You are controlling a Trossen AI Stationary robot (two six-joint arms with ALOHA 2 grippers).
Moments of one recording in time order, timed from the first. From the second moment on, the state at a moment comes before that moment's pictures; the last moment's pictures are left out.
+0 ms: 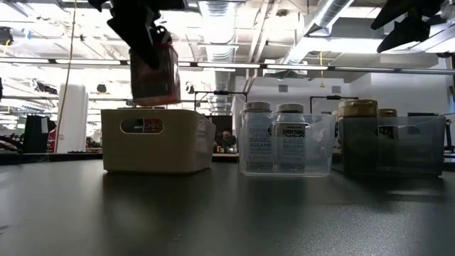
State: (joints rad) left arm -0.11 1.39 1.22 -0.85 -0.17 -0.02; right arm 0.05 0.62 0.97 -1.06 0.40 0.60
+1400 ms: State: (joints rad) left arm -0.13 1.65 1.14 -0.69 -0.07 -0.03; right arm 0.05 0.62 0.97 -1.06 0.40 0.60
